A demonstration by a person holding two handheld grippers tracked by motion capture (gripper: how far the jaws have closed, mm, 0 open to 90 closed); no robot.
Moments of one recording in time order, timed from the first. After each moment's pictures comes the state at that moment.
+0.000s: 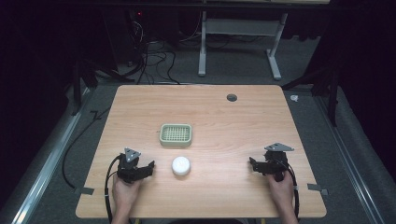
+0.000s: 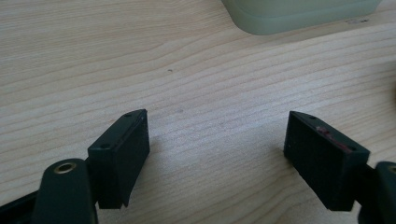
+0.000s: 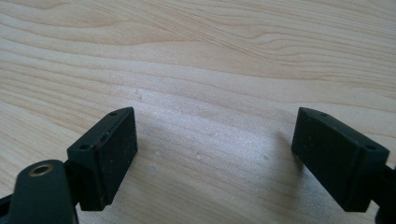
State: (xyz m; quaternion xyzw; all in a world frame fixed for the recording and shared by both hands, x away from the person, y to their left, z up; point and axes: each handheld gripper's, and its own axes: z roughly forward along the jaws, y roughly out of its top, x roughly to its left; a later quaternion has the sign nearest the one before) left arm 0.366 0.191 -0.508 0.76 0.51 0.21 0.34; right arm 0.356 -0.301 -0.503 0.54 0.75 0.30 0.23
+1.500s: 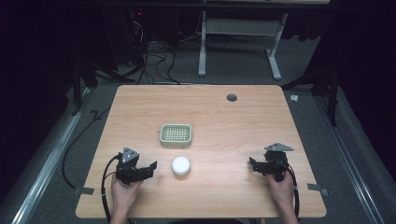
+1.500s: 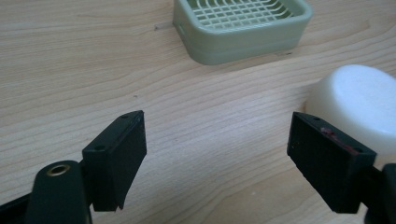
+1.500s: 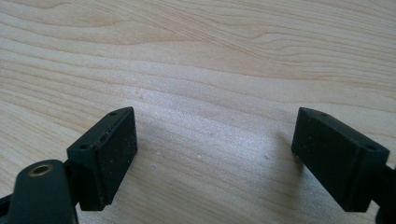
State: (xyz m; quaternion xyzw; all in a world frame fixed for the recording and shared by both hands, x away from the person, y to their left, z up) left arm 0.349 0.186 -0.475 0.76 0.48 0.18 0.39; right arm 0.356 -0.301 -0.503 0.54 0.75 0.30 0.23
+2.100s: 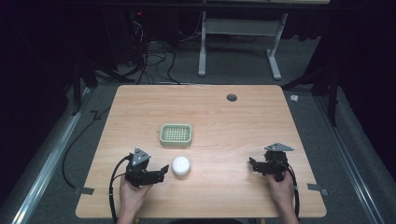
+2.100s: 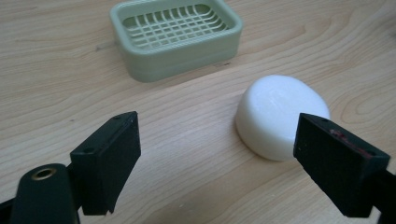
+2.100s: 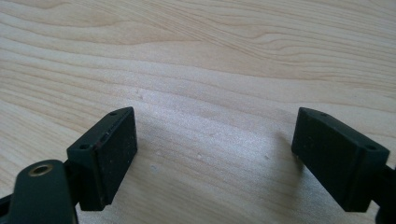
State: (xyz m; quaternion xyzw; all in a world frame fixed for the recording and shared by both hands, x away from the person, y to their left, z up) left arm 0.337 0.150 -0.460 0.79 0.44 0.16 0.40; right arm 0.356 -0.301 -0.503 0.54 0.75 0.30 0.23
